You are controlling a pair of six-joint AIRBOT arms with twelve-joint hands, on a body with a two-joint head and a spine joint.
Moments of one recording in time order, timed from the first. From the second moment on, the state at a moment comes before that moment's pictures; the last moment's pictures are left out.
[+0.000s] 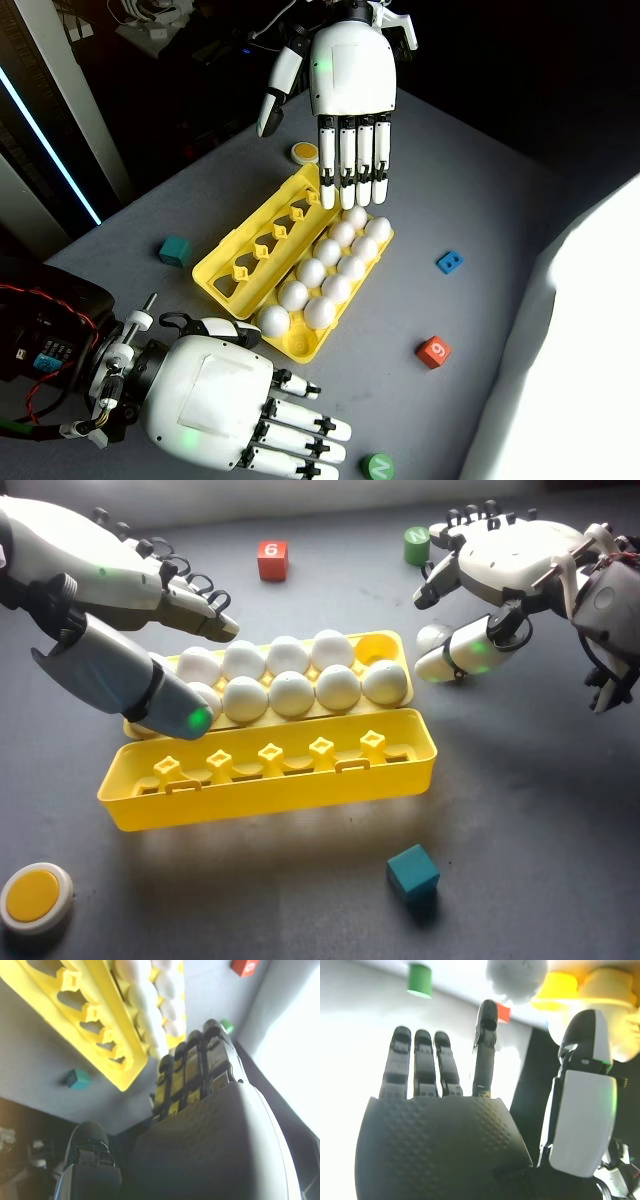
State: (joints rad) left arm 0.05 -0.81 1.00 2.99 -0.67 -1.78; right arm -0.42 -1.34 1.38 0.91 0.48 -1.71
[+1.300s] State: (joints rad) left arm 0.05 -0.81 1.00 2.99 -0.67 -1.78; right arm -0.44 -1.36 1.40 0.91 0.50 -1.71
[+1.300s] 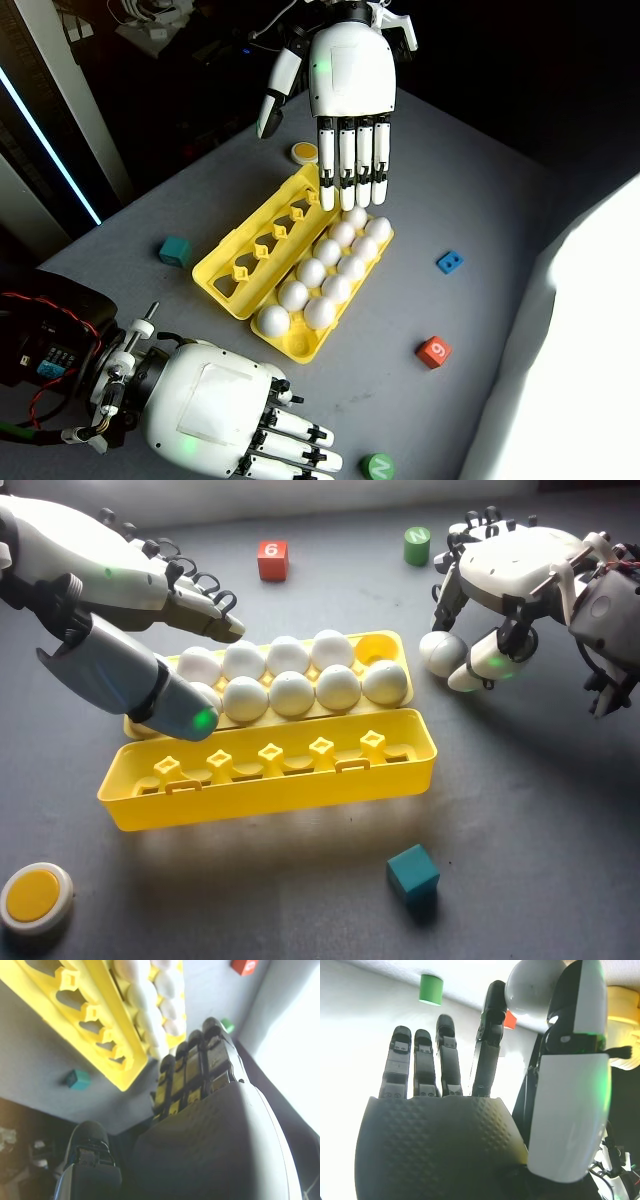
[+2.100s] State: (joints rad) left arm 0.05 -0.82 1.00 2.99 -0.67 -1.78; right arm -0.32 -1.34 1.37 0.91 0.45 -1.69
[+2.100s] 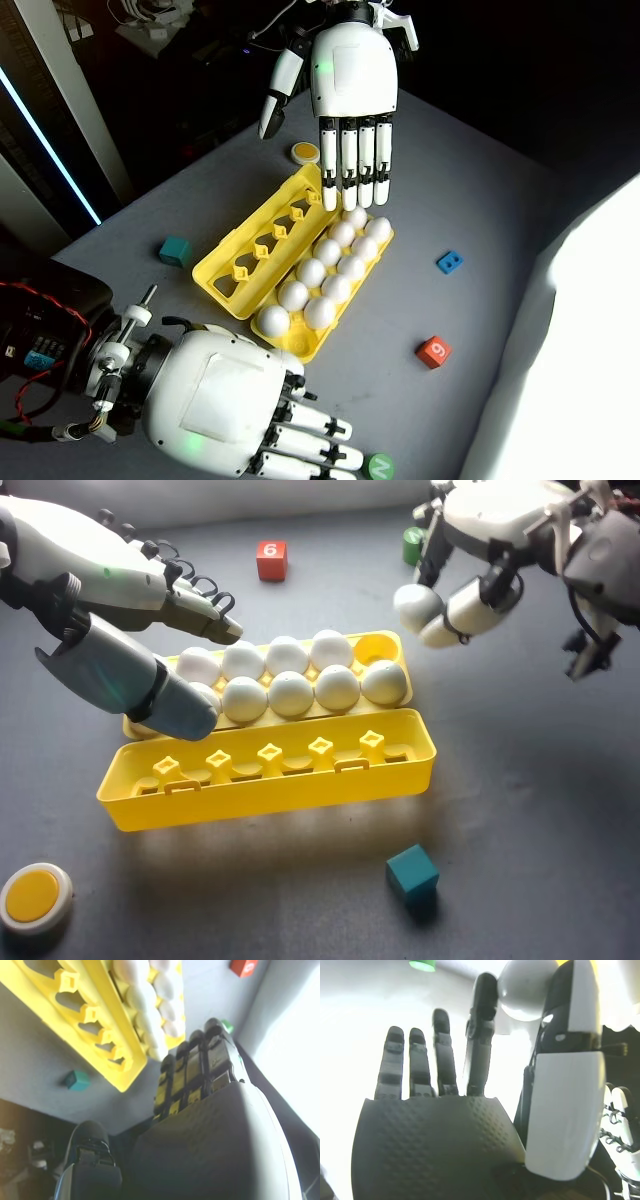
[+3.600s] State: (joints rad) left arm 0.05 -0.82 1.01 2.99 -0.67 -1.78; right arm -0.32 -1.40 1.37 0.91 0.43 -1.75
